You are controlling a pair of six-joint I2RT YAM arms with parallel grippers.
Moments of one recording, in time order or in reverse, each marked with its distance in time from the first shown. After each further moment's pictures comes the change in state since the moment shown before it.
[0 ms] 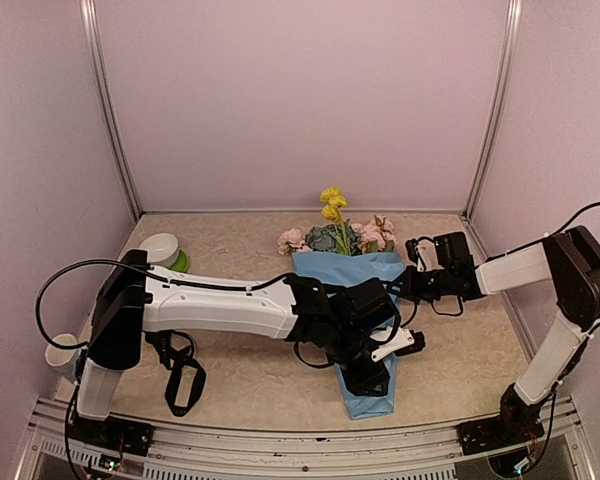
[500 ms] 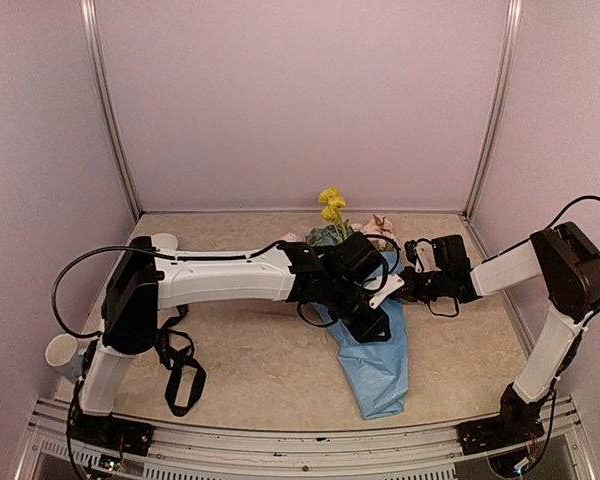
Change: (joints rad) left arm 0.135 0.016 0.117 0.083 0.060 -0.072; right arm -0.007 0.090 0.000 0.111 -0.014 0.037
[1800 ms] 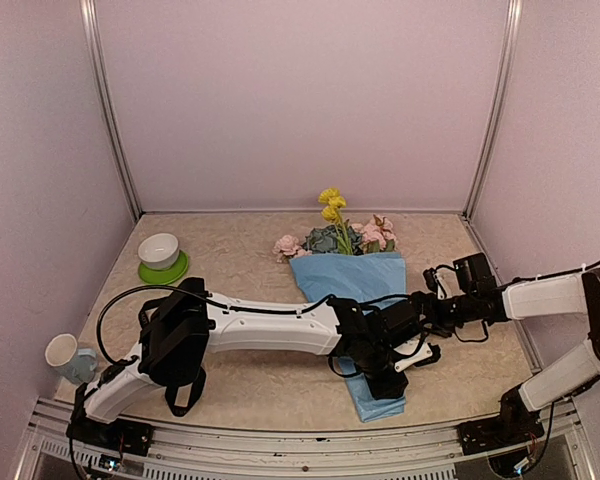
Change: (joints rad) left arm -0.156 0.277 0.193 -0.124 -0.090 0.080; right arm -0.021 -0.355 -0.198 -0.321 -0.008 -0.013
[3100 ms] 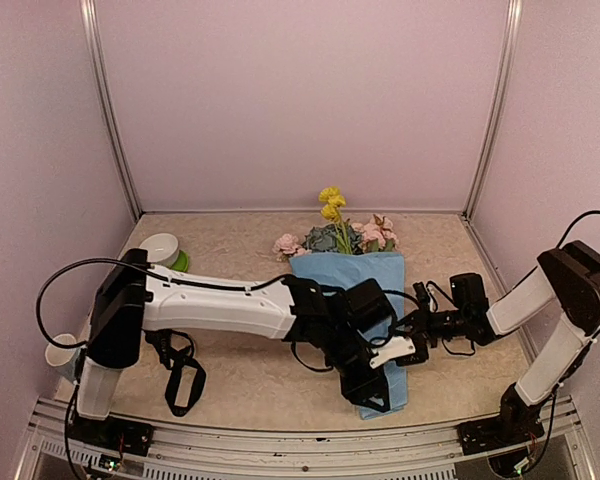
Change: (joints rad) left arm 0.008 -0.280 -0.321 0.076 0.306 0.051; right arm 0.000 0.251 -0.177 0.573 -0.307 0.240
